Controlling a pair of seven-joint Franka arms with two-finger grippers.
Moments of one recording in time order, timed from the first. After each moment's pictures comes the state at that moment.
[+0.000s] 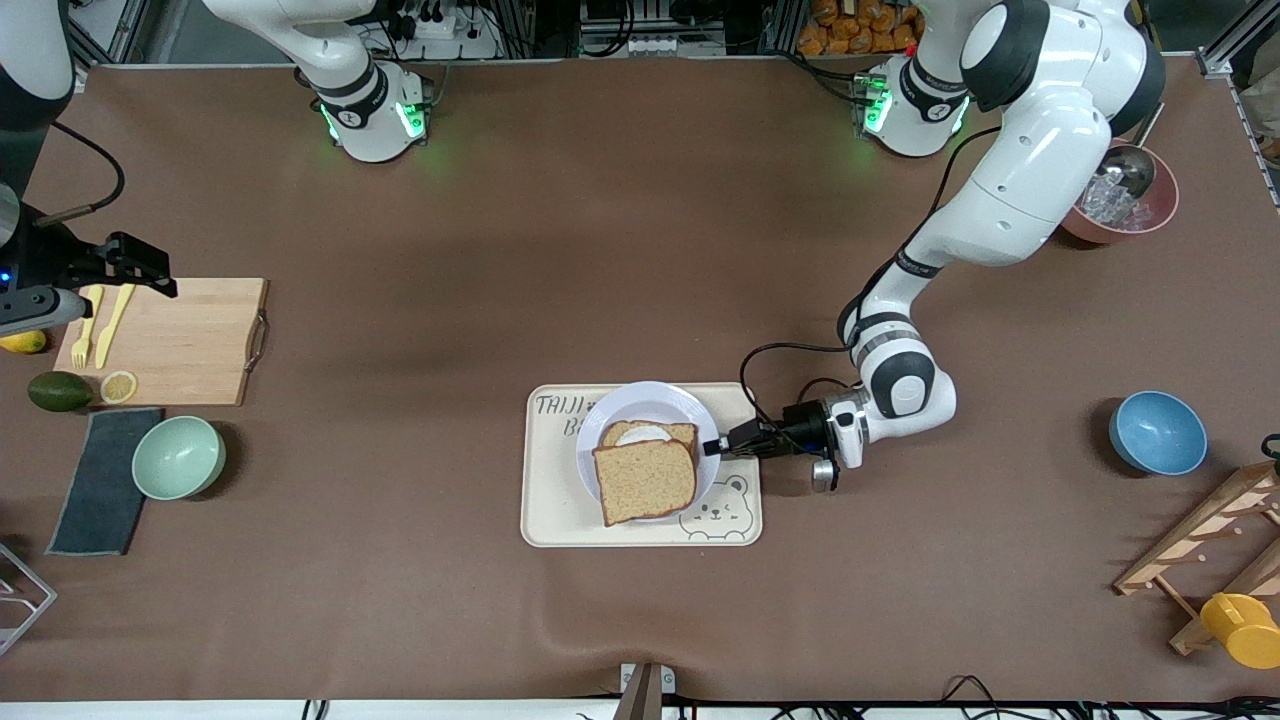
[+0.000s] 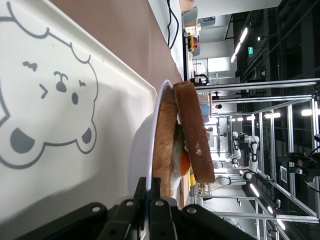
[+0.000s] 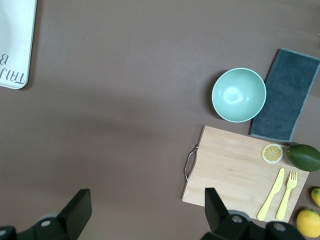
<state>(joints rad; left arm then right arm) -0.08 0.94 -0.29 -1.61 -1.72 2.16 1.10 0.05 0.03 -0.13 -1.67 0.00 1.64 -0.33</state>
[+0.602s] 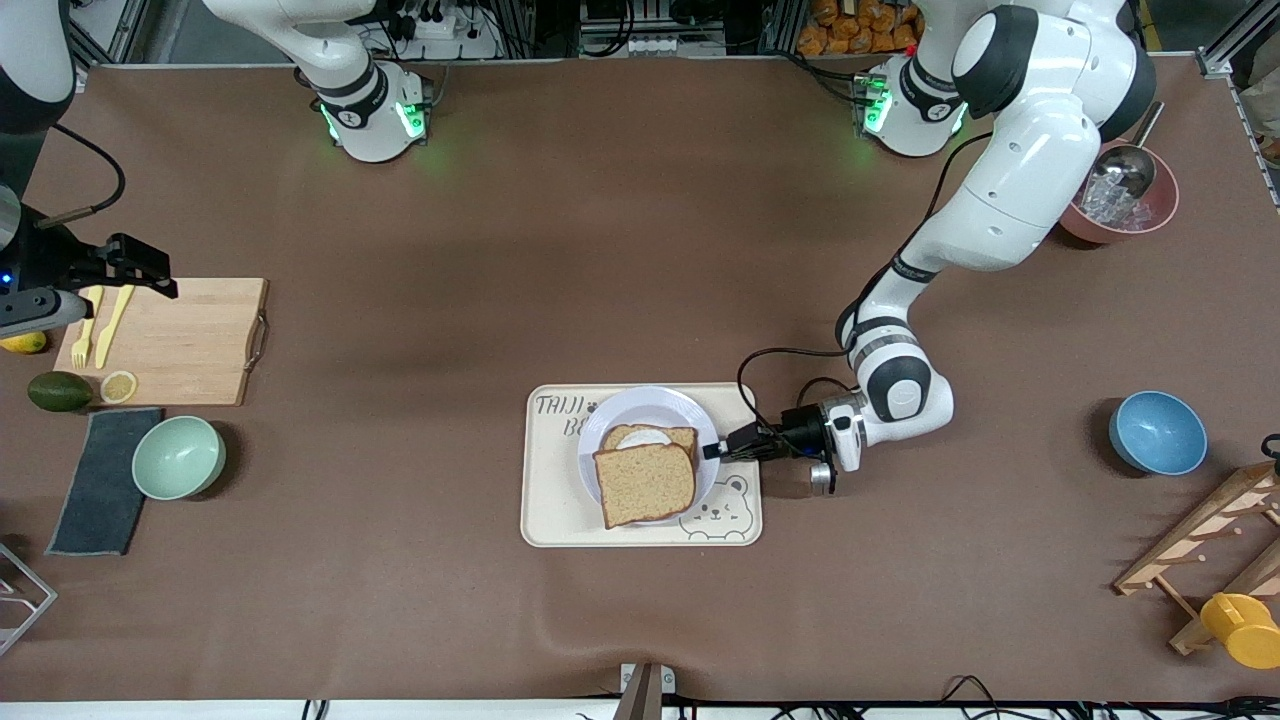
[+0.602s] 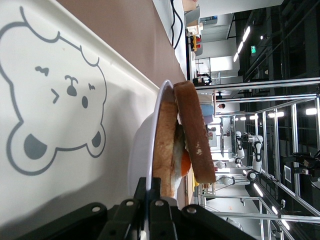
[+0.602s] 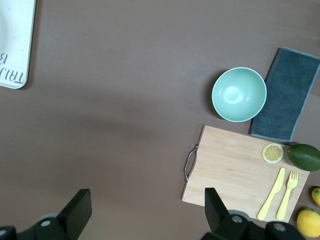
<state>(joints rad) -0.10 0.97 -0.27 -1.58 -1.72 2.16 1.10 0.05 0.03 -0.13 -1.67 0.00 1.64 -0.33</state>
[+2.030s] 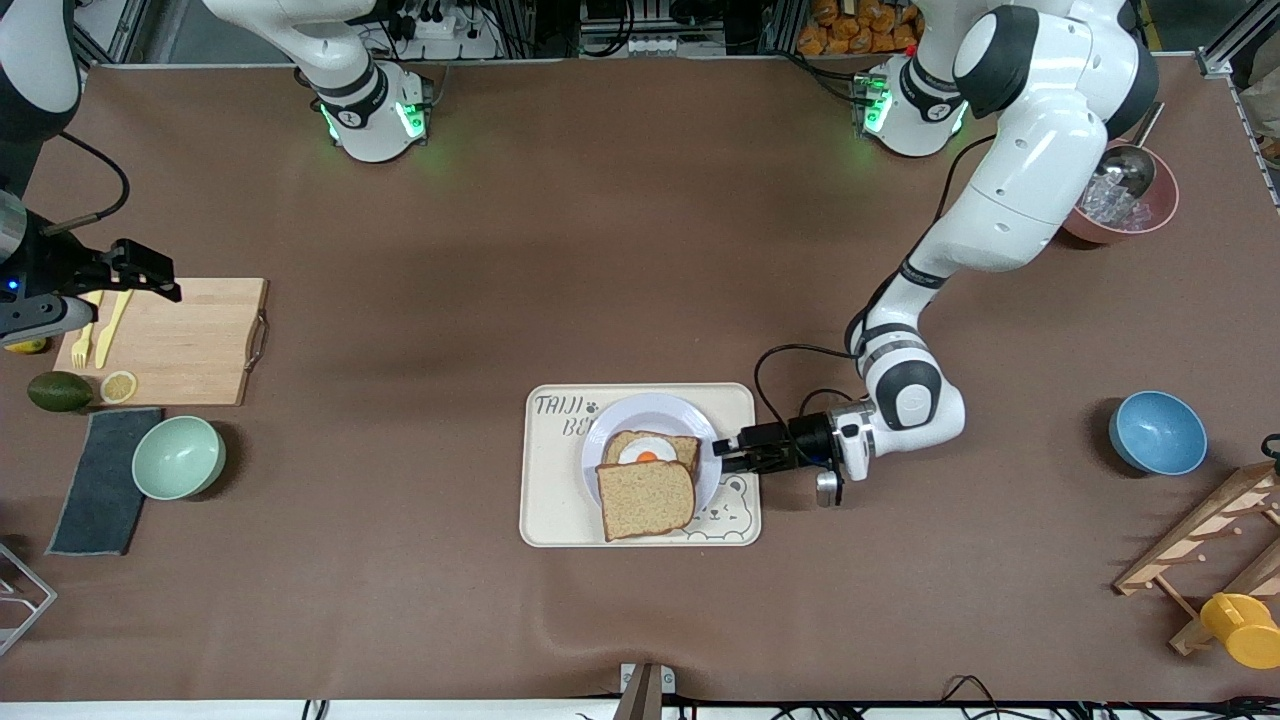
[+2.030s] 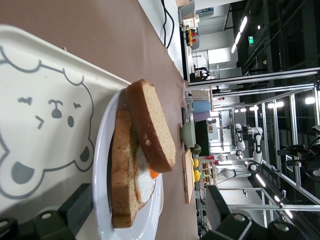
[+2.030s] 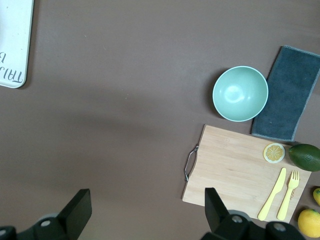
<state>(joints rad) -0.08 0.95 -0.26 -1.54 -1.64 2.14 1.04 0.05 0.04 -0.13 -1.67 0.00 1.64 -0.33</state>
